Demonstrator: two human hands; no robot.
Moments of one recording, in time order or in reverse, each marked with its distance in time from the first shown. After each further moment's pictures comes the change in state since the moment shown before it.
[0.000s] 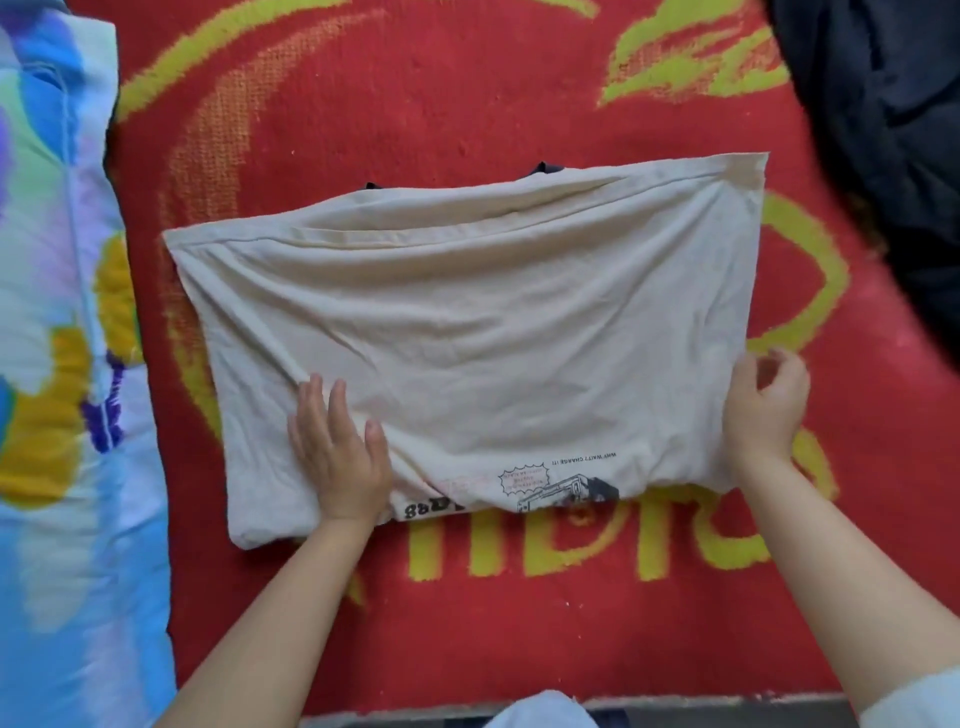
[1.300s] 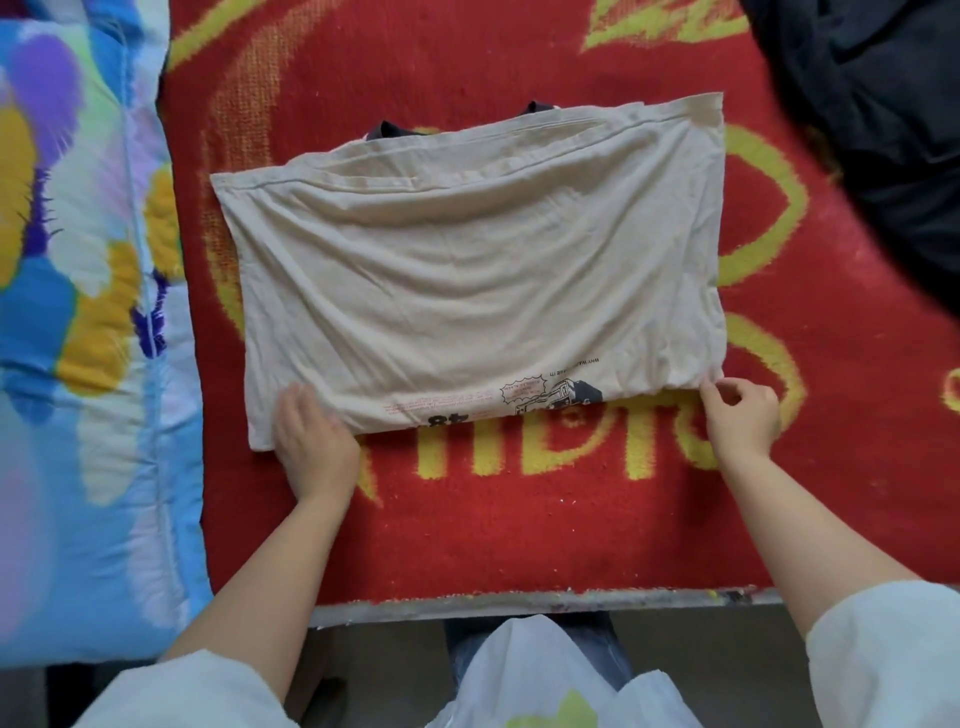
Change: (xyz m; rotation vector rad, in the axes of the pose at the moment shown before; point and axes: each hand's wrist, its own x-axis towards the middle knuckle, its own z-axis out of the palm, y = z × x) left_hand -0.079 -0.024 -0.053 0.061 -0.155 -0.357; right_hand -0.068 0.074 -0.048 -0.239 -0.114 0.095
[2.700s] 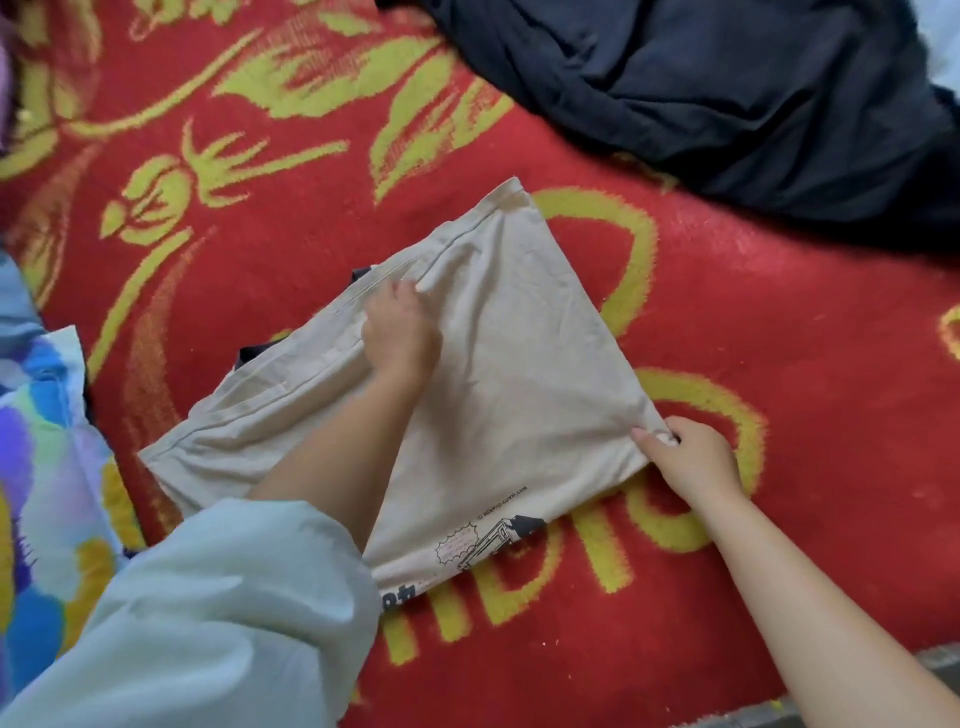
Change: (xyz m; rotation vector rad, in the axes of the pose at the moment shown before) left_hand 0.091 0.326 0.070 0.326 -0.084 0.584; right_hand 0.056 0.023 -0.009 0.249 -0.340 0.113
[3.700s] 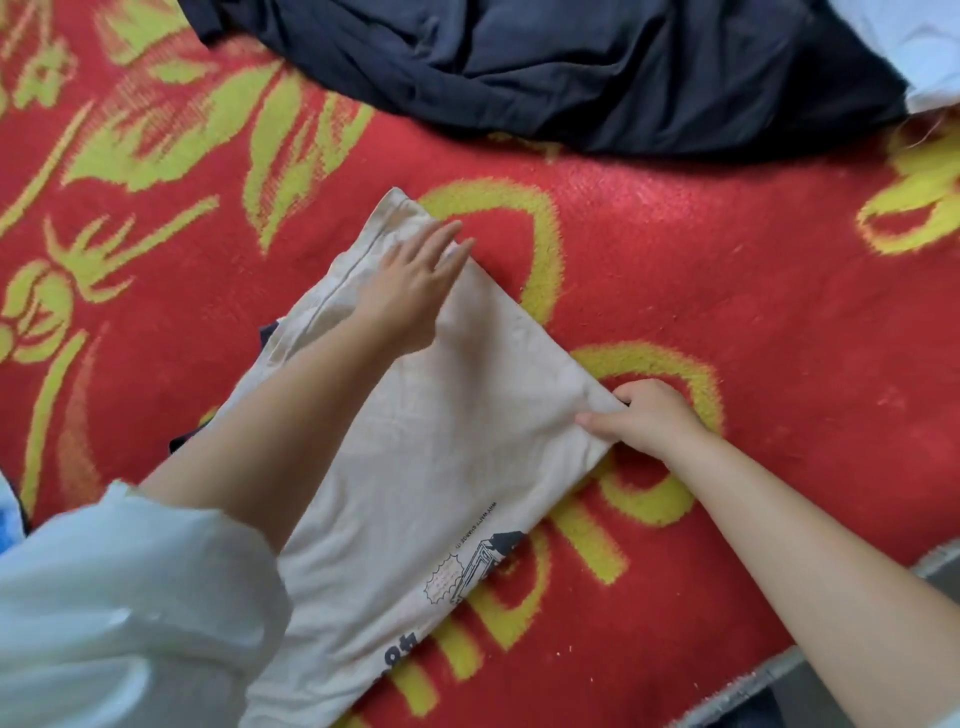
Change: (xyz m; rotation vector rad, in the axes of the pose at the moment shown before) left_hand 0.038 0.079 0.003 0.427 -0.276 0.976; right_hand 0.008 -0.013 -0.018 0.057 -0.218 0.148
